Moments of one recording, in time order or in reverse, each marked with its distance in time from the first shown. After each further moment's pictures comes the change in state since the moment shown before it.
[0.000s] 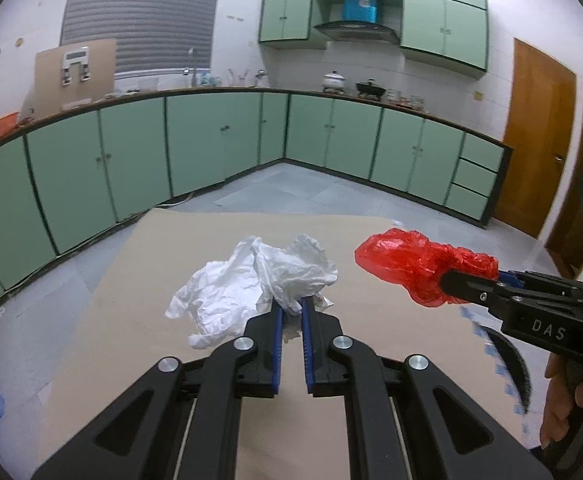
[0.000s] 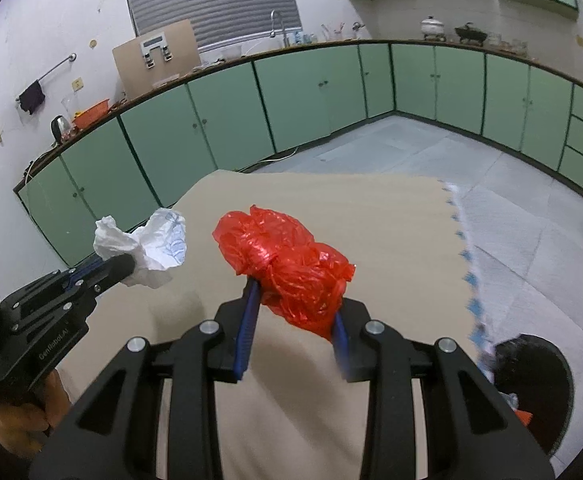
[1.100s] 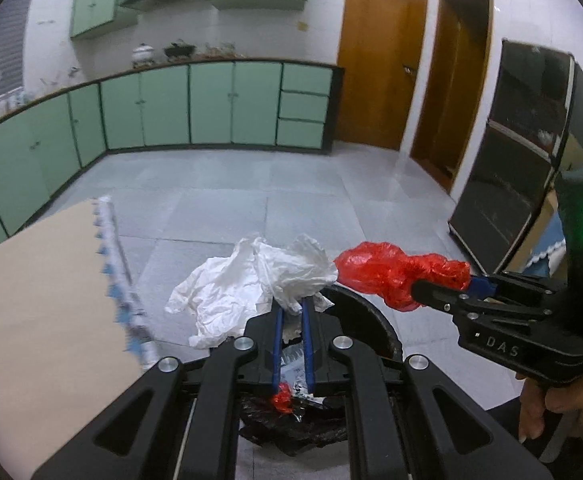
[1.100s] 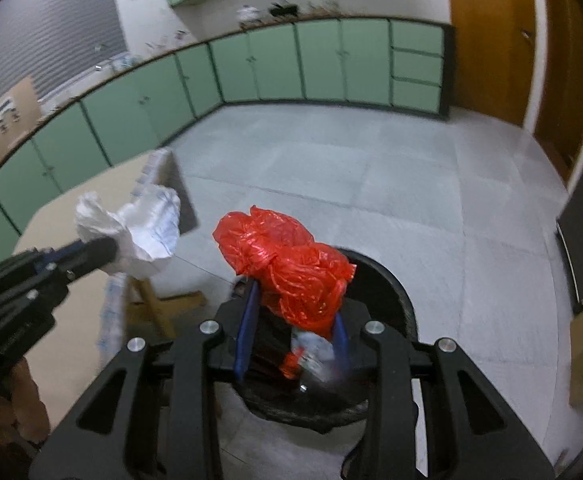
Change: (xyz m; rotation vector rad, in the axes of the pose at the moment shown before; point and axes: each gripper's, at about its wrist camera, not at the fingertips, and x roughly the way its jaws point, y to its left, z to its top) left arm 0.079 -0.351 -0.053 0.342 0.167 -0.478; right arm -0.129 -0.282 -0.167 0.351 0.032 -0.448
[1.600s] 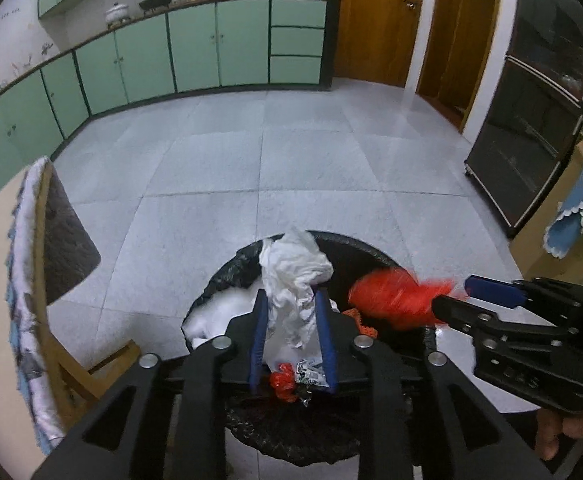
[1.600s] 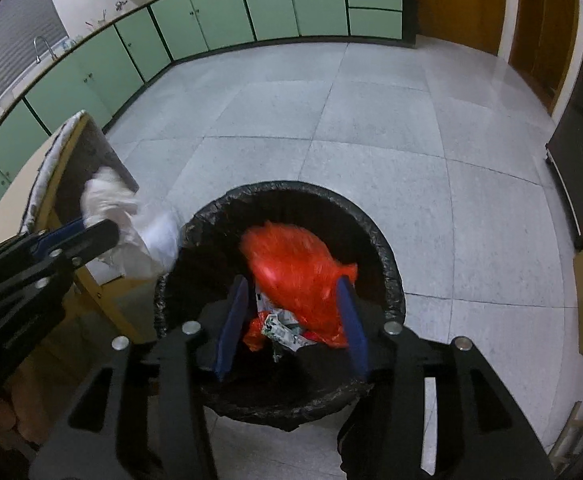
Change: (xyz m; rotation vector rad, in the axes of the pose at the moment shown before) left arm 0.134 -0.017 -0.010 0.035 0.219 0.031; right arm 0.094 -0.044 -0.020 0.108 0.182 -0.069
